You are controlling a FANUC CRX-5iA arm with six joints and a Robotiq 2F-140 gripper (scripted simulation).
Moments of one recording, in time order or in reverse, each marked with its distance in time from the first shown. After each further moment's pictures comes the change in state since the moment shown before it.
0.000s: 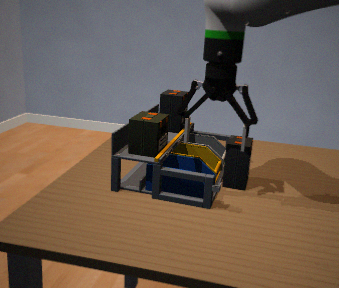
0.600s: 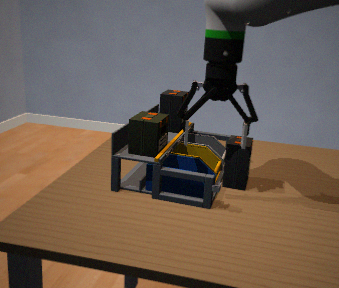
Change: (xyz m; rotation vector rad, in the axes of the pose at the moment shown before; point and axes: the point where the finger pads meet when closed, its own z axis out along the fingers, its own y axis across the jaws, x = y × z) arm 0.002 -0.001 -0.001 0.000 0.000 -0.260
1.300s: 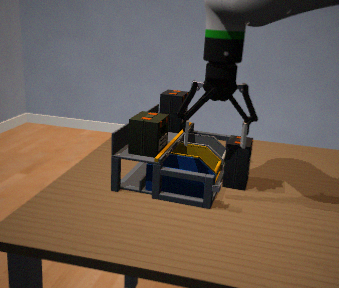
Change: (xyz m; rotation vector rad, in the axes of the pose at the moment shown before) arm 0.000 0.000 0.000 0.000 0.000 -0.040
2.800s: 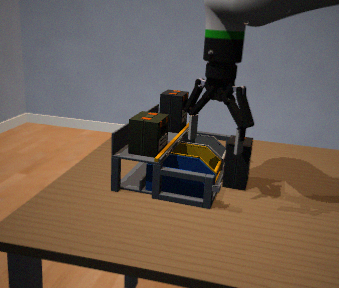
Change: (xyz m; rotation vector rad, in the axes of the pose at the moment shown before) arm 0.000 0.000 0.000 0.002 0.003 0.772
